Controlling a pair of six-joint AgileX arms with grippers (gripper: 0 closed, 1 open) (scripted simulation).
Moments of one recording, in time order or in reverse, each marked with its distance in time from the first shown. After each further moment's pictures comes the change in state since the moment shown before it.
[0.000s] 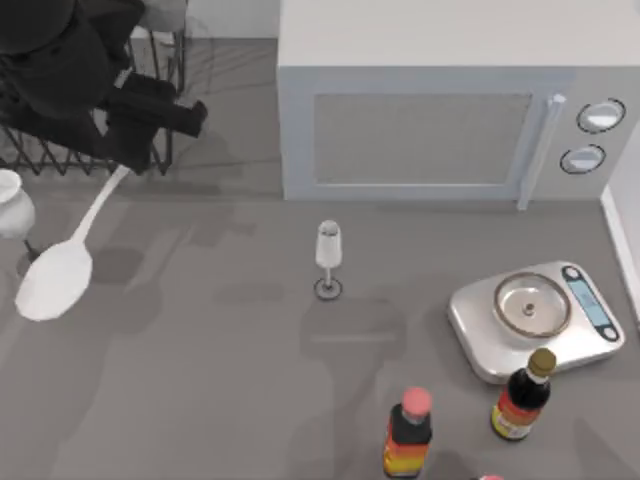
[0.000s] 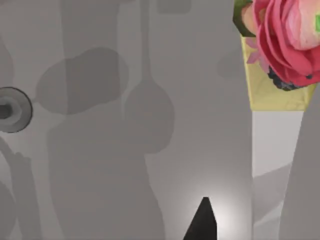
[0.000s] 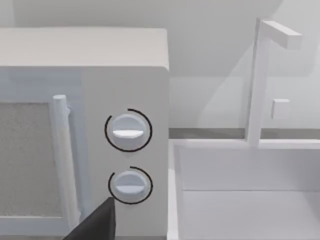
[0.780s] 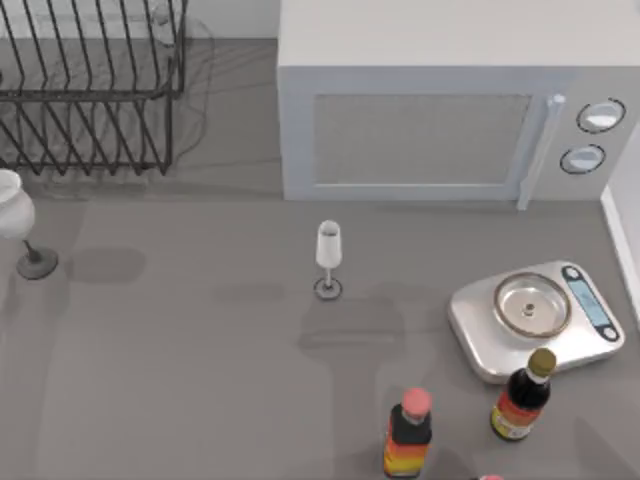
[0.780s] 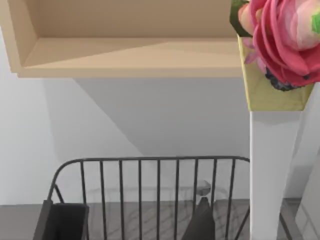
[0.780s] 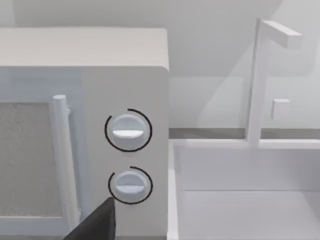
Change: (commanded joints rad) left arm 0.461 -0.643 -0.480 0.970 0.151 -0.019; right arm 0.000 0.000 0.000 0.000 0.000 0.000
